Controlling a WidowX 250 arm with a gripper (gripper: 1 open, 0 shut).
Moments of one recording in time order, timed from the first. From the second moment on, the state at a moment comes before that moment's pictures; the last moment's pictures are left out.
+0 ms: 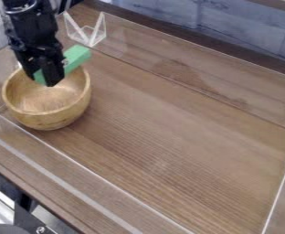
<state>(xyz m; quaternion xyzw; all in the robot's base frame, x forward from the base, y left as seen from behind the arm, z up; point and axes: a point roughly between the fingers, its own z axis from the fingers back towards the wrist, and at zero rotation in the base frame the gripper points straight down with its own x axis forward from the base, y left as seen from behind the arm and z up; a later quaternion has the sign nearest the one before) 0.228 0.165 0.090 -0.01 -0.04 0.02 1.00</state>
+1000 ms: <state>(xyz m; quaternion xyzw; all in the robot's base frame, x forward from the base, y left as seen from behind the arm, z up) 0.252 0.165 0.075 -0.01 -0.02 -0.01 1.00</state>
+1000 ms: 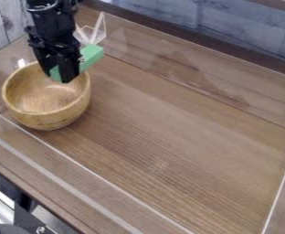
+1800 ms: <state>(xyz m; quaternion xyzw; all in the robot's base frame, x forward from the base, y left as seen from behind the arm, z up) 0.252 0.197 0.064 -0.02 0.00 -0.02 1.00</state>
